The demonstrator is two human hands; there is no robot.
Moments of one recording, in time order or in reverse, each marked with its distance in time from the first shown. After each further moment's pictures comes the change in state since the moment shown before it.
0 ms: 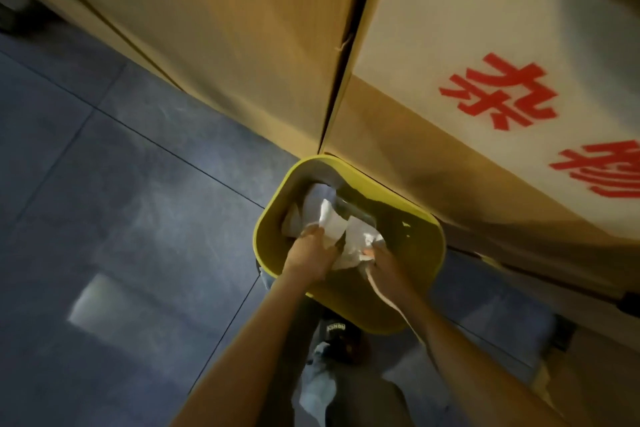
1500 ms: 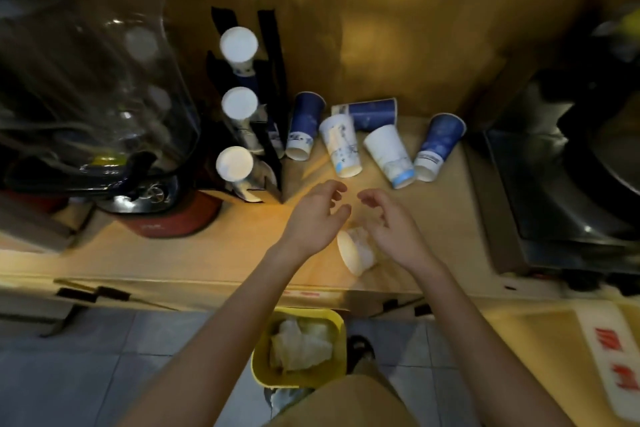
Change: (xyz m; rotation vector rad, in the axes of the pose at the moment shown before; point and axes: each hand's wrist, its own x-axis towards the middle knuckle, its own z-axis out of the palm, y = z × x) left_hand -0.359 0.416 -0.202 0.209 0.211 0.974; right_hand -0.414 -0.174 -0.362 0.419 0.830 -0.427
